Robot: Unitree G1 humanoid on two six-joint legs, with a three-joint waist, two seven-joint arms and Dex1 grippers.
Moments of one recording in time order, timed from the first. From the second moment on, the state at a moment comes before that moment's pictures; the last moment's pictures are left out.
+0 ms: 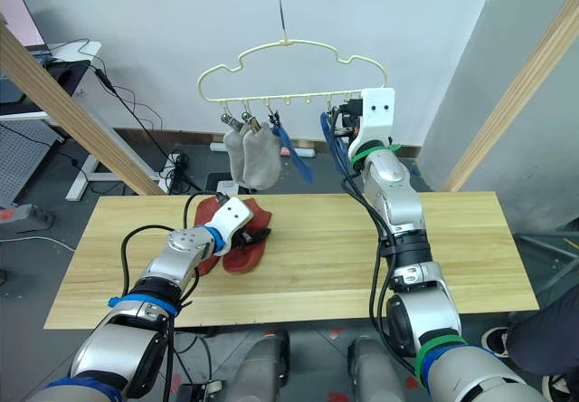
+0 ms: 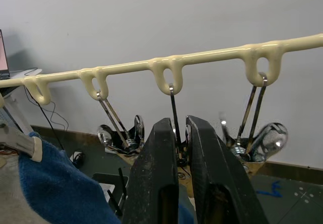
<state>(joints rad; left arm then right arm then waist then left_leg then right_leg) -0.64 0.42 -0.13 0.88 0.04 -0.01 -0.64 -0.89 -0.01 -0.09 0.40 0.14 0.25 0.11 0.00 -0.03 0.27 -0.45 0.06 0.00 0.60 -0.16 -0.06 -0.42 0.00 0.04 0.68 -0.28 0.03</state>
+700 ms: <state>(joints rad) -0.48 0.26 -0.01 0.35 -0.18 -0.03 -0.68 -0.92 -0.04 -0.20 0.25 0.36 0.63 0.13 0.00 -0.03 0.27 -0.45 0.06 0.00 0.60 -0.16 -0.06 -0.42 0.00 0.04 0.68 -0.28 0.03</state>
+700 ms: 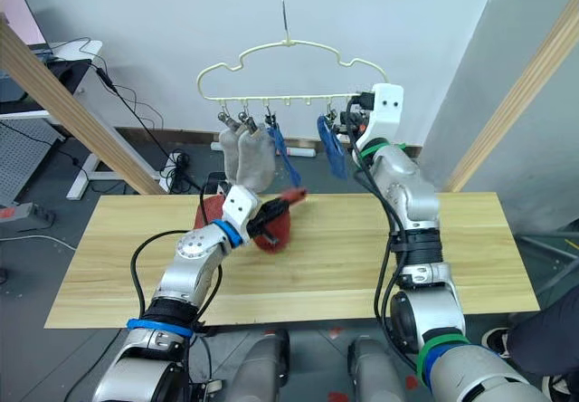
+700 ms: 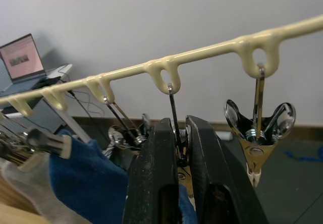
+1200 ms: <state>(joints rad) -0.49 0.13 -0.04 0.21 -0.19 -0.13 -0.62 -1.00 -0.01 -0.45 0.13 0.66 1.08 -0.10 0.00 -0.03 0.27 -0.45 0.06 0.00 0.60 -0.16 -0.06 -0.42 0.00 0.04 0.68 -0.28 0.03</state>
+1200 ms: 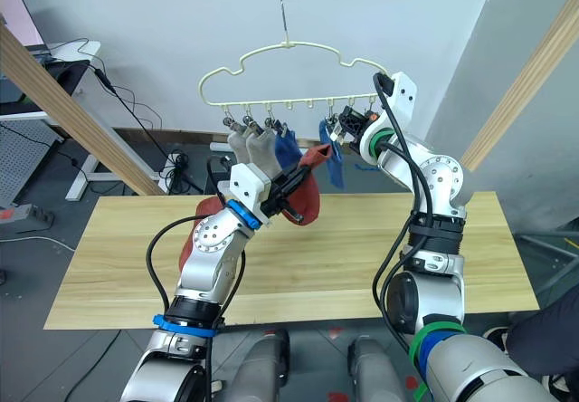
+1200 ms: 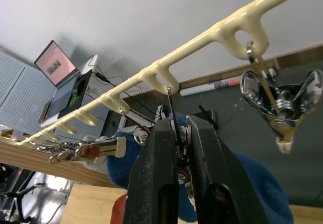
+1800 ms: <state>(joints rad) -0.58 0.10 -0.05 0.31 -0.18 -0.21 -0.62 -1.00 0.01 -0.49 0.08 0.77 1.14 -0.22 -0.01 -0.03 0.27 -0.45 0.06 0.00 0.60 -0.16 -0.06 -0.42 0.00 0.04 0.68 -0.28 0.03</state>
